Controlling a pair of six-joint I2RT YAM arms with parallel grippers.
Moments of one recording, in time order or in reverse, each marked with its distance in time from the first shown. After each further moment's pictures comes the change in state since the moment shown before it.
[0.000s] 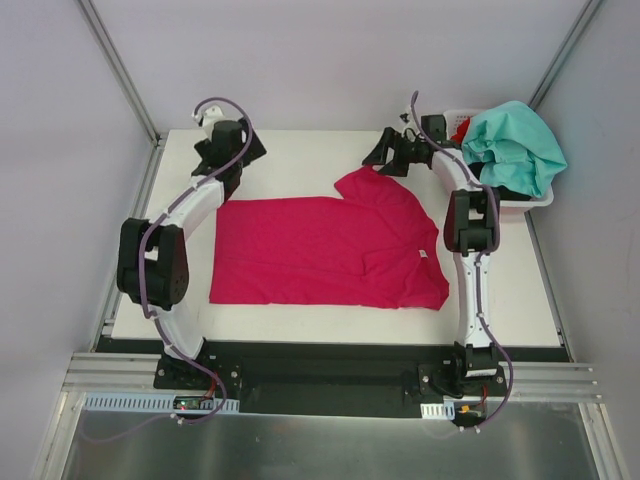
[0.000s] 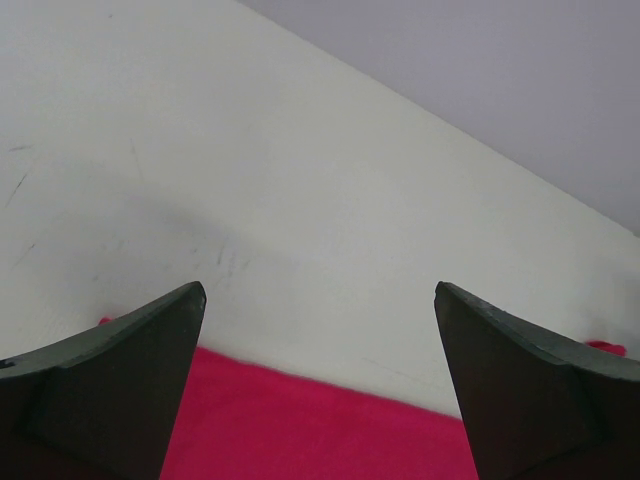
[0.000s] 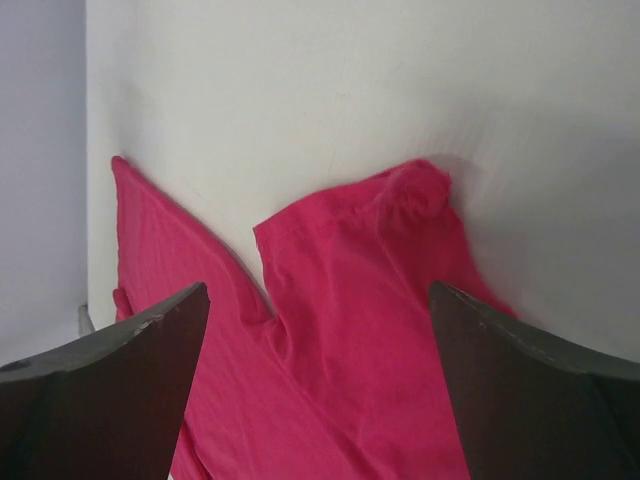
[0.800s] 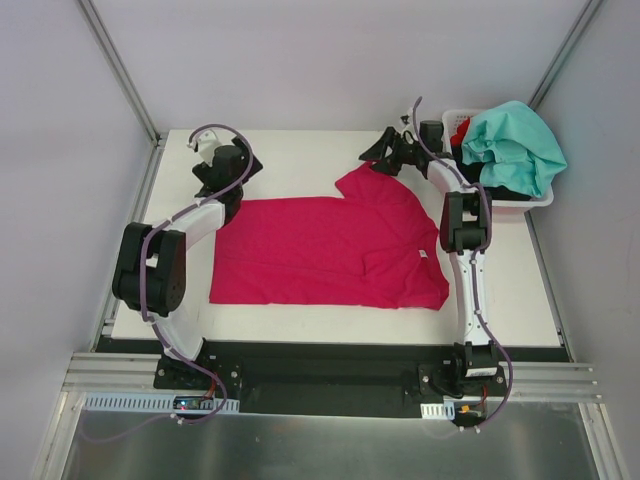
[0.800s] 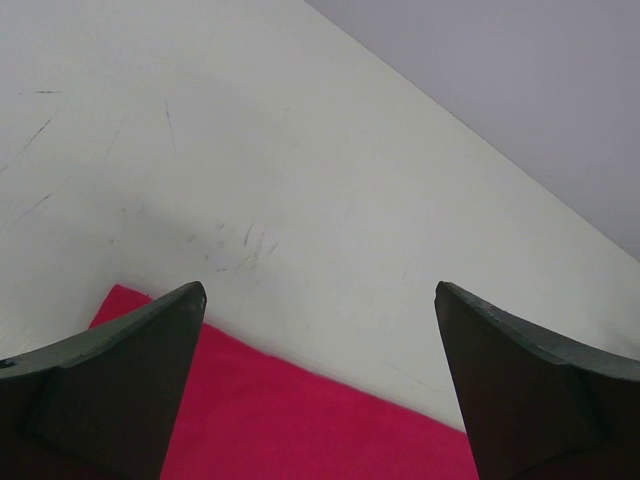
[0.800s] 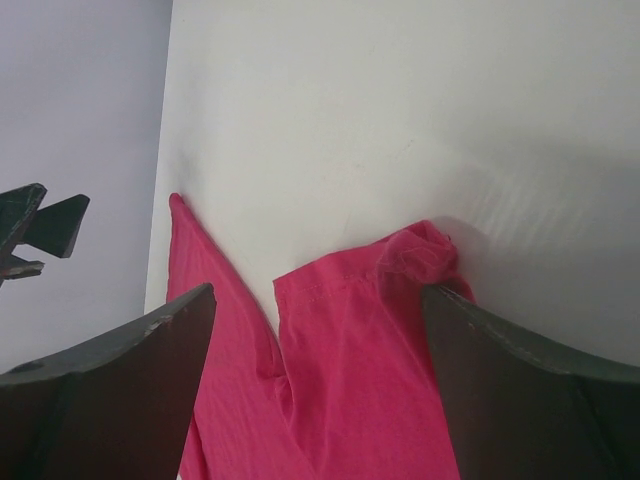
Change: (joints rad) left arm -0.004 -0.020 -0.184 0.208 -0.066 -0.071; right arm -0.013 0.092 0.022 0.267 -0.080 0.209
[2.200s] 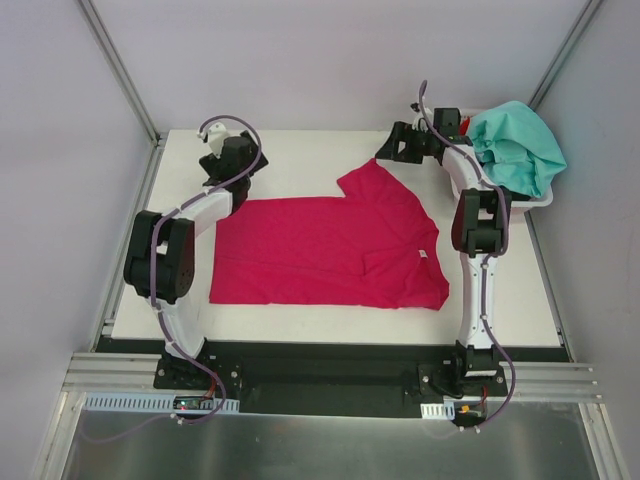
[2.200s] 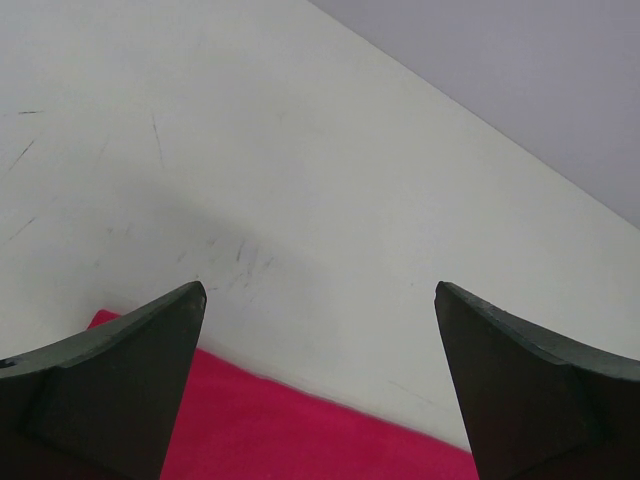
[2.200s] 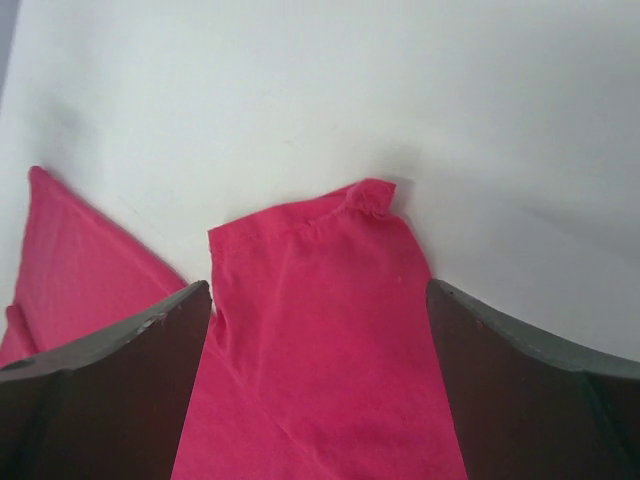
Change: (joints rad) left arm -0.016 0.096 0.147 -0.082 -0.035 0.061; right arm -0.021 -0.203 -0.070 -0.309 0.237 -0.465
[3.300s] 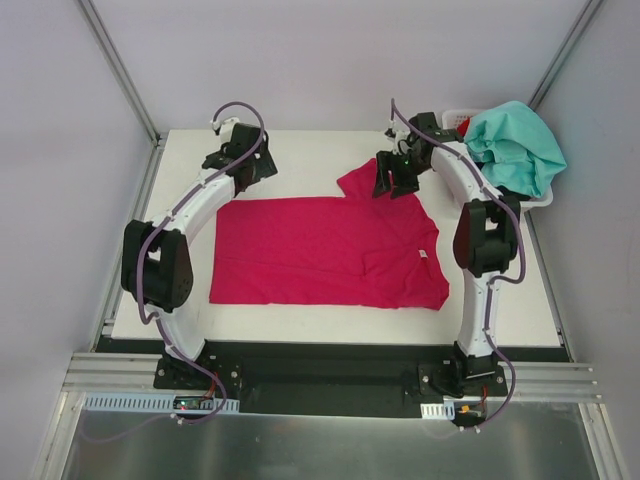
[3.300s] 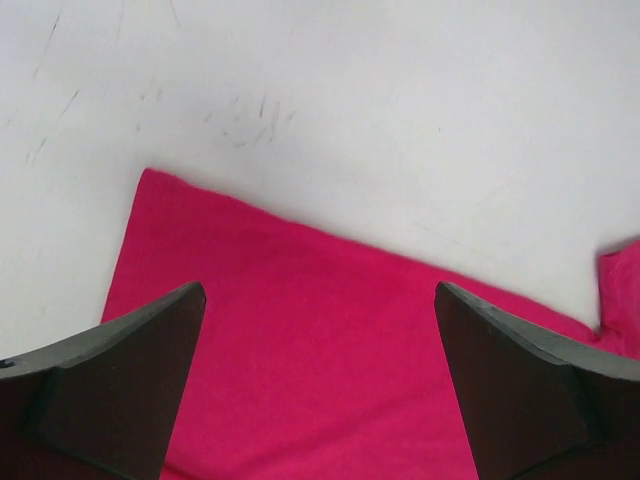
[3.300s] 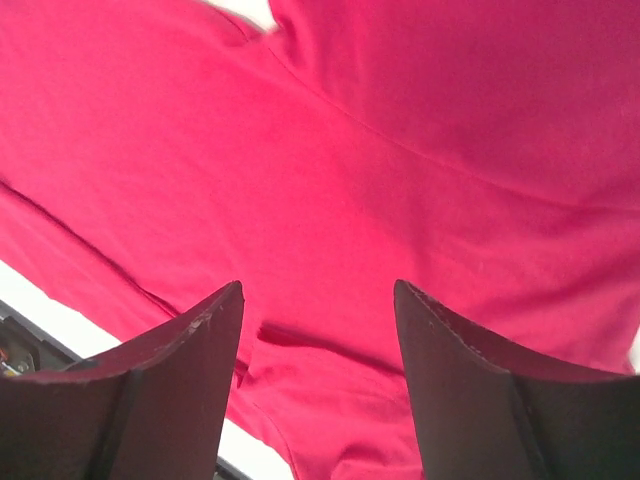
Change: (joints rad) left arm -0.077 -0.049 0.274 -0.704 0.056 -0.033; right arm 0.146 -0.338 -0.262 -0.520 0.274 -0.113
